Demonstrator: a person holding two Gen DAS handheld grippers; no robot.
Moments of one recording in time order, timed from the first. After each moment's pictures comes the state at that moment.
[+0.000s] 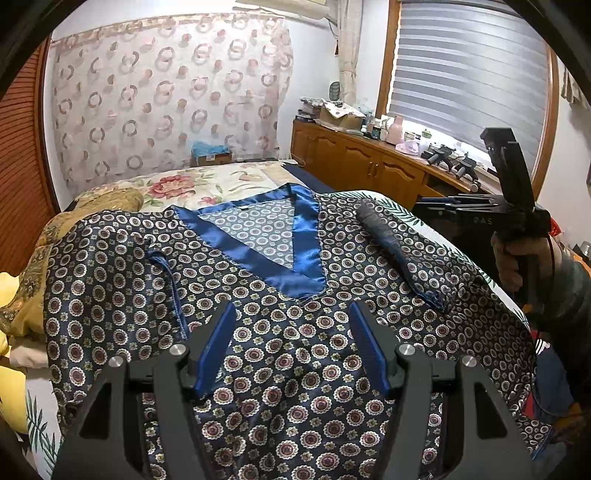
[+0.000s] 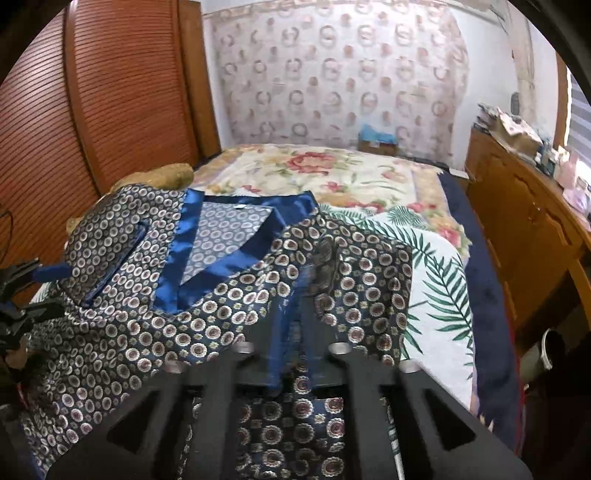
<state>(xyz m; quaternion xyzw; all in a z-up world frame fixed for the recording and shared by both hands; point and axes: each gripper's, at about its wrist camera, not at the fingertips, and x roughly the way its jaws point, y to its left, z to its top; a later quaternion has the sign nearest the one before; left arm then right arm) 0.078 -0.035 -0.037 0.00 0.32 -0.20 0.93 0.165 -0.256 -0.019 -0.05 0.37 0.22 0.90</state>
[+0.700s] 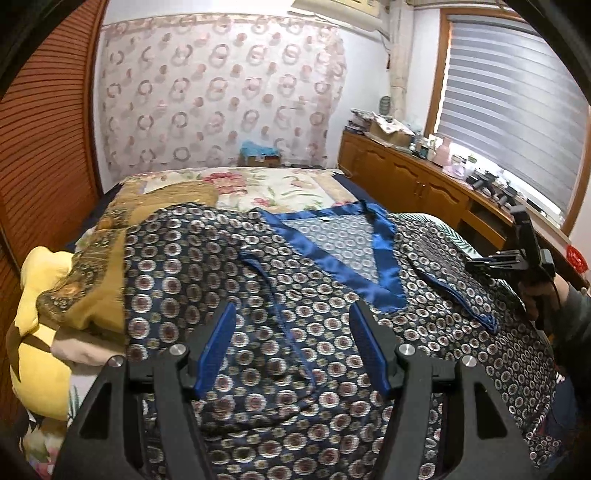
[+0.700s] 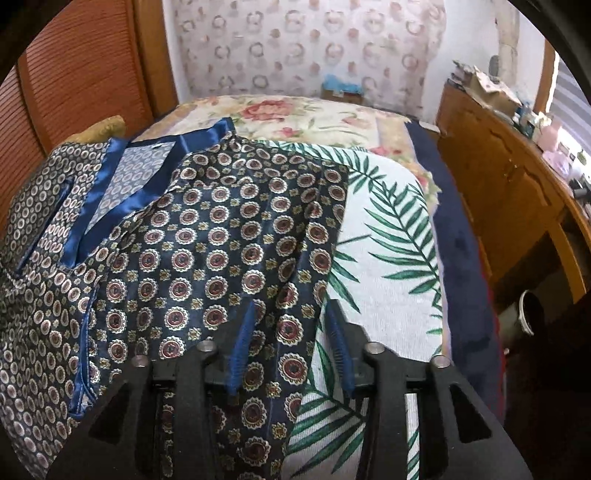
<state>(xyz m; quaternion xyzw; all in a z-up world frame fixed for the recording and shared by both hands) 0.093 0.043 -0.037 -0.04 0.31 -0.12 0.94 0.205 -0.304 -0.085 -0.07 0.46 0.16 0.87</state>
